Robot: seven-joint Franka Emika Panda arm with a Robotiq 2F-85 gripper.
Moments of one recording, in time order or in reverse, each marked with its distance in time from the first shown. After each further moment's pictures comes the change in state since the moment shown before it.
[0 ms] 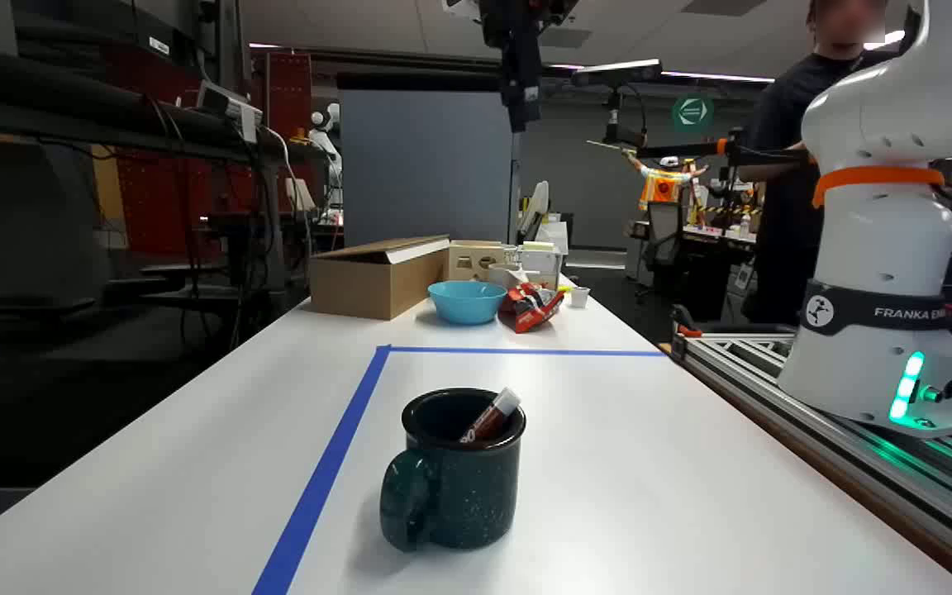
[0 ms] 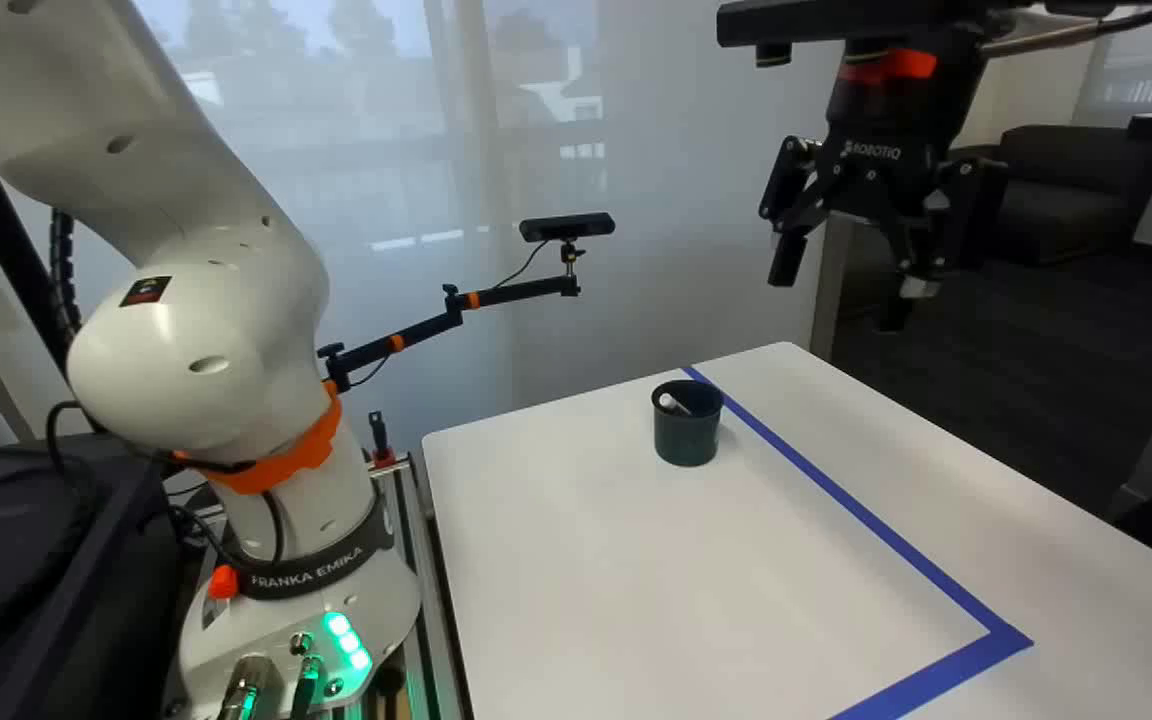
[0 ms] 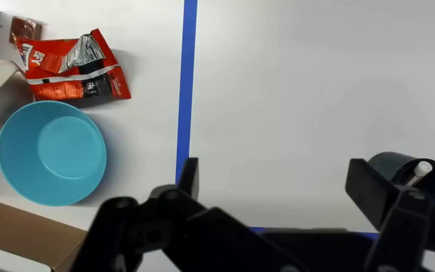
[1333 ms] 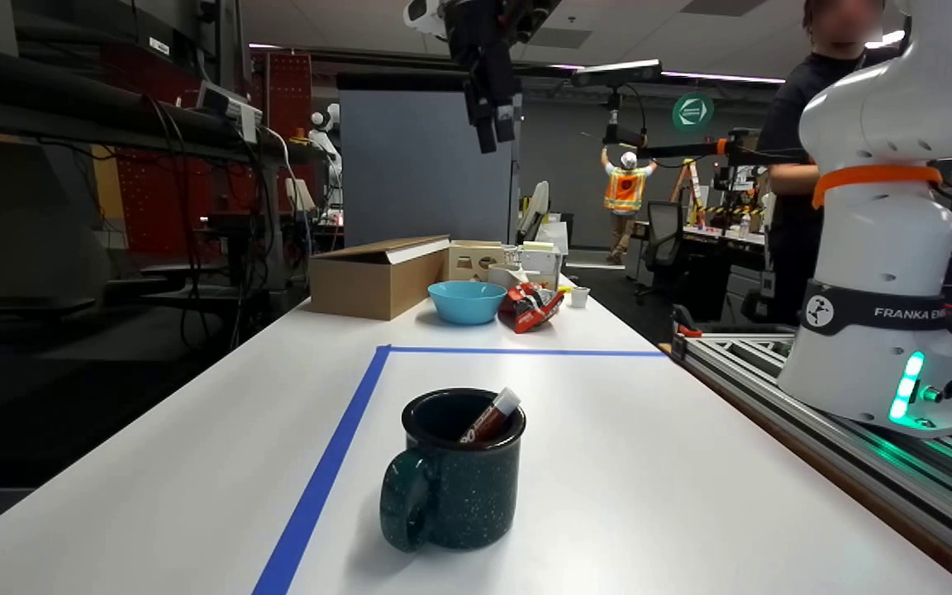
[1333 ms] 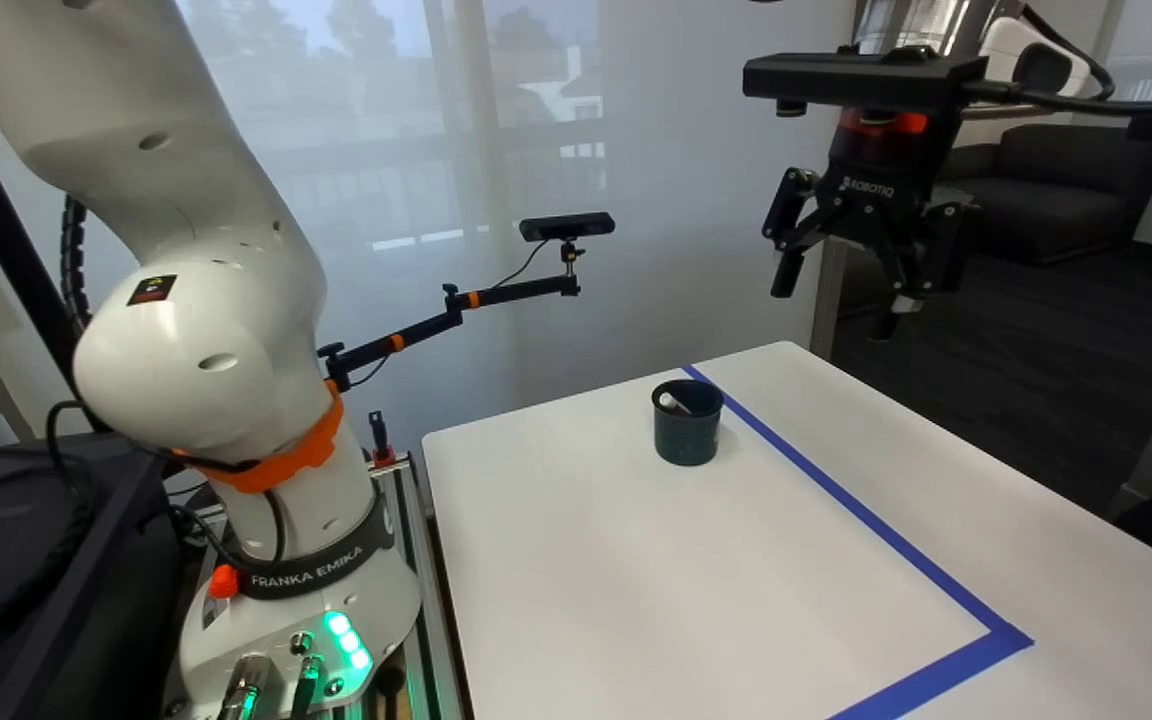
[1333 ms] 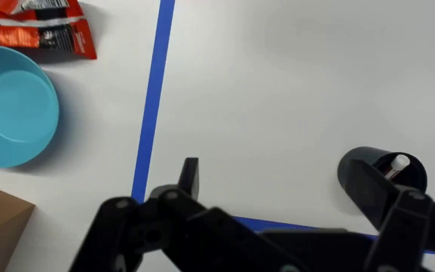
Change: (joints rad) arm 0.036 0.128 0.051 0.046 0.070 0.055 -0.051
